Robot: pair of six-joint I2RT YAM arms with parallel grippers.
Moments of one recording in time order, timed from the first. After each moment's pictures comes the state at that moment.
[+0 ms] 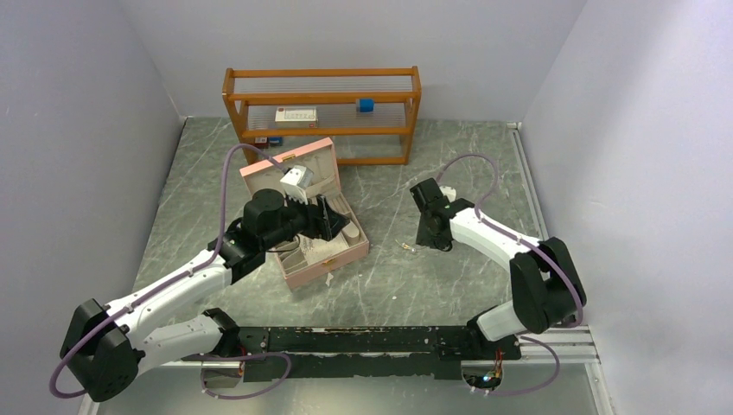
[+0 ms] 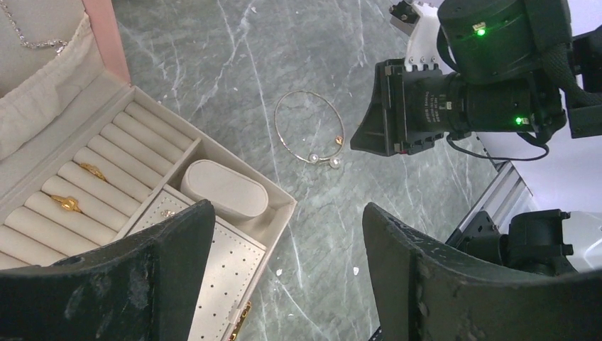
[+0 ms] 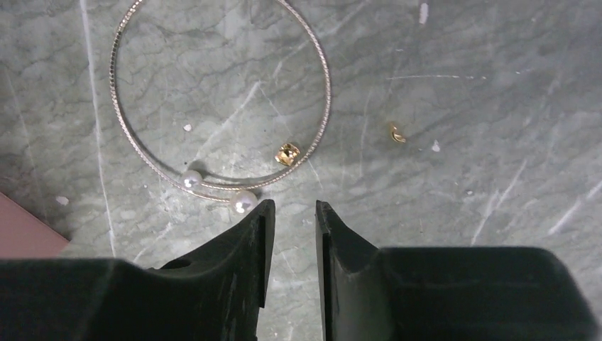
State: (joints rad) left arm -0.71 1.03 0.66 0.09 0.11 -0.50; right arm 0.48 1.44 0.85 -0.62 0.26 0.64
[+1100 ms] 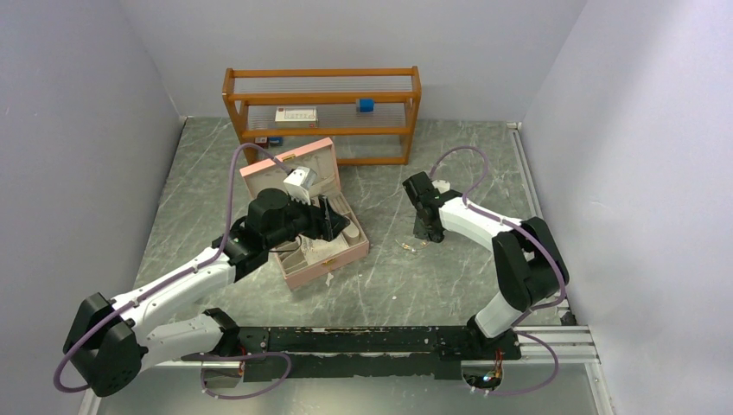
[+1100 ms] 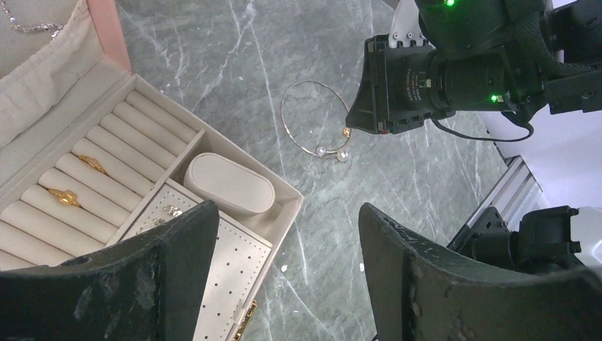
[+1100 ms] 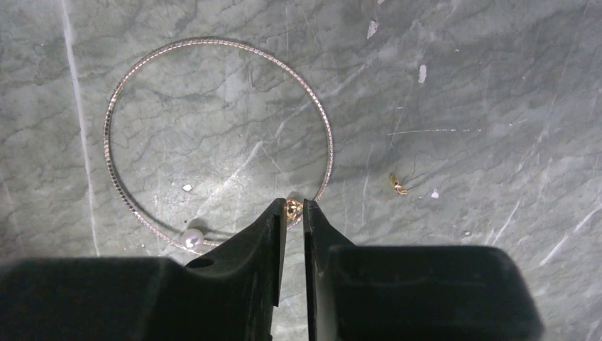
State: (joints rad) left arm -0.71 1.06 0.66 0.09 0.11 -0.49; right arm 0.47 1.61 0.94 -0.58 0.33 0.62
